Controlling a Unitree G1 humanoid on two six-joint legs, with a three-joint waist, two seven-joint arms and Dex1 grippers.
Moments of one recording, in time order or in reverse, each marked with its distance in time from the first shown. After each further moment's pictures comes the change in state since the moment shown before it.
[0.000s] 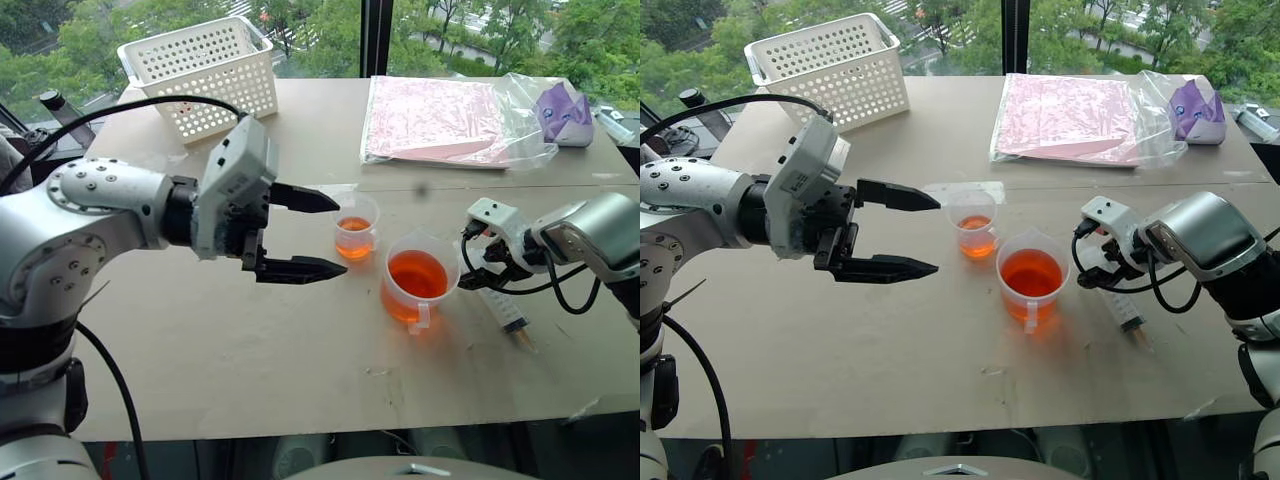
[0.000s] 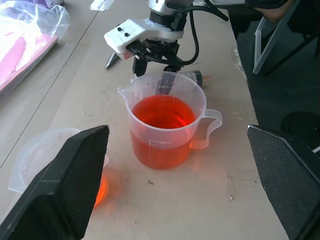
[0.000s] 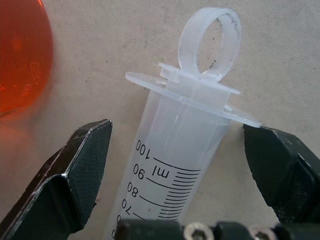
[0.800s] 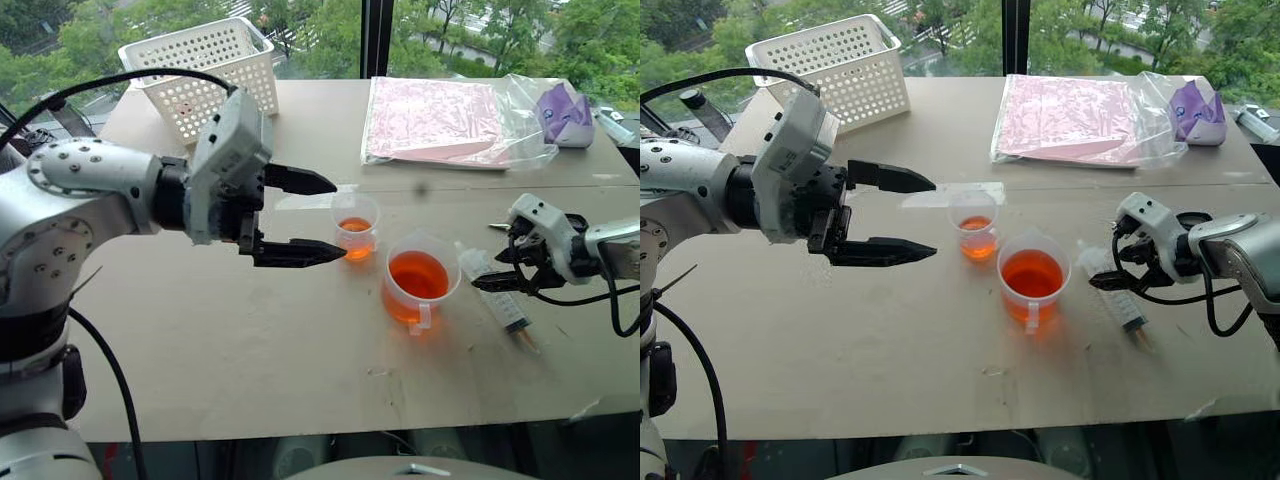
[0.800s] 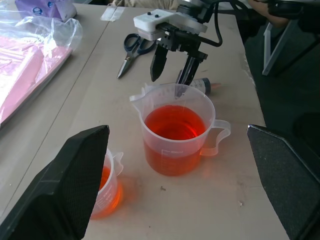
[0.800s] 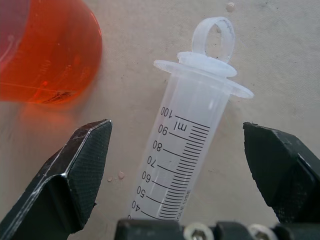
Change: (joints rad) left arm -0.092 0.000 0.017 0.015 -0.076 0.066 0.033; right arm 0.249 -0.093 -0.342 -0.146 0.075 -0.072 0.099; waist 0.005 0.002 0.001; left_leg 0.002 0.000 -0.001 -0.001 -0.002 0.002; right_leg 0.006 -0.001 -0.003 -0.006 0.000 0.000
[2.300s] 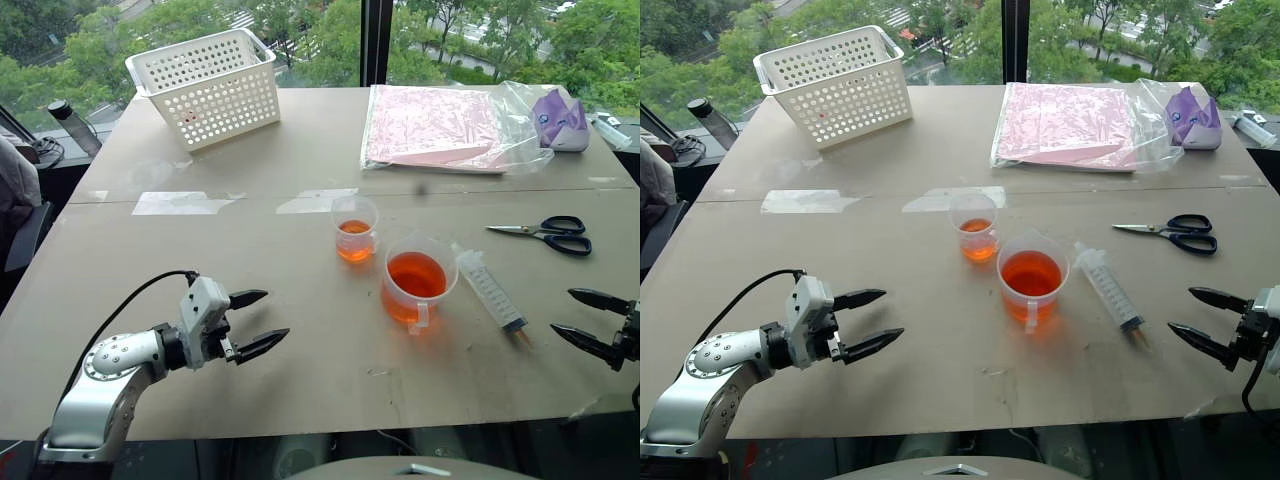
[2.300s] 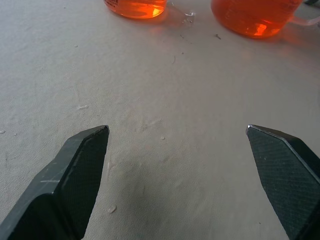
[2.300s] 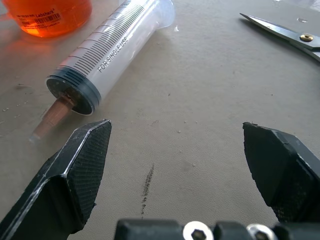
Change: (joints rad) left arm 0.982 -0.317 0.105 0.242 0.590 -0.778 -0.051; right arm 0.657 0.187 -0.568 0.799 -0.051 -1.581 0.583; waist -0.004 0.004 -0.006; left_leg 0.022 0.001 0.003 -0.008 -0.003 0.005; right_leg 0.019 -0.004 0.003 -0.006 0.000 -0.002
